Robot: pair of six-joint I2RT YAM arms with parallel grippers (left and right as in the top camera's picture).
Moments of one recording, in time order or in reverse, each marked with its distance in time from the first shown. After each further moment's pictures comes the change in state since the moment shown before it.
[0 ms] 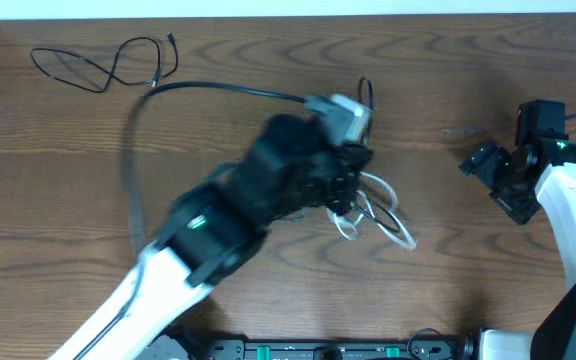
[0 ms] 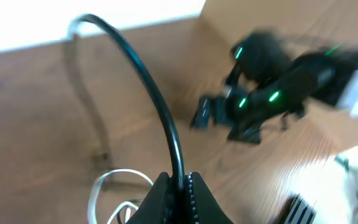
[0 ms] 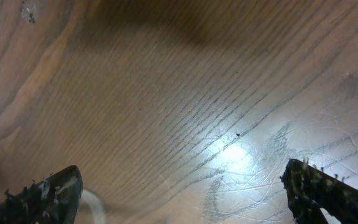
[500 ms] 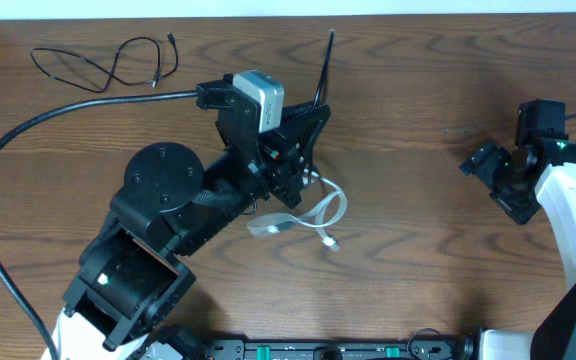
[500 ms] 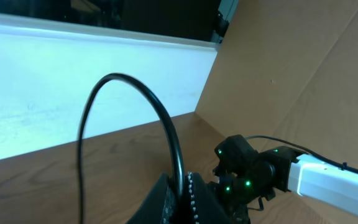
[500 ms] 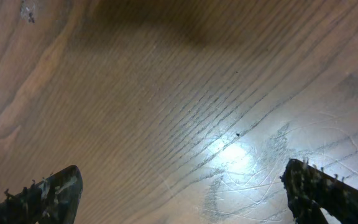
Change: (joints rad) left arm 0.113 -0.184 0.002 0.191 -0.005 0.000; right arm 0.000 0.000 -0.001 0.000 0.000 0.000
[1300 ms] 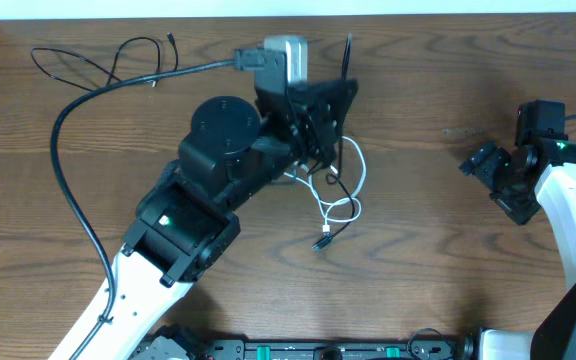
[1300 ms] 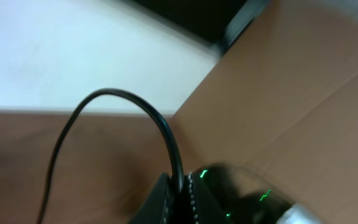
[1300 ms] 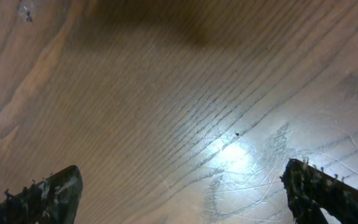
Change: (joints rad) left arm 0.002 0.169 0.003 0.199 -0.003 -0.348; right arm 0.000 0.000 -0.003 0.000 0.000 0.000
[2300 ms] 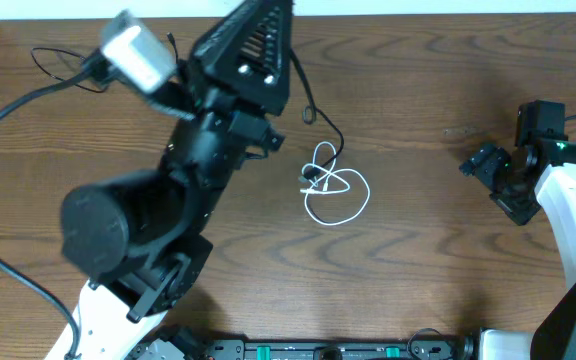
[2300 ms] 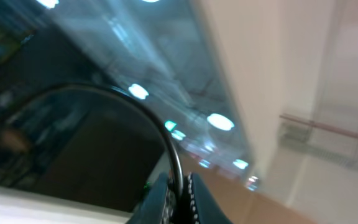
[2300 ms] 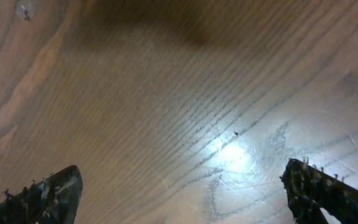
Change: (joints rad) left arm 0.000 -0.096 0.007 0.637 -0.164 -0.036; right arm -0.001 0.000 -0.003 0.001 0.000 0.000
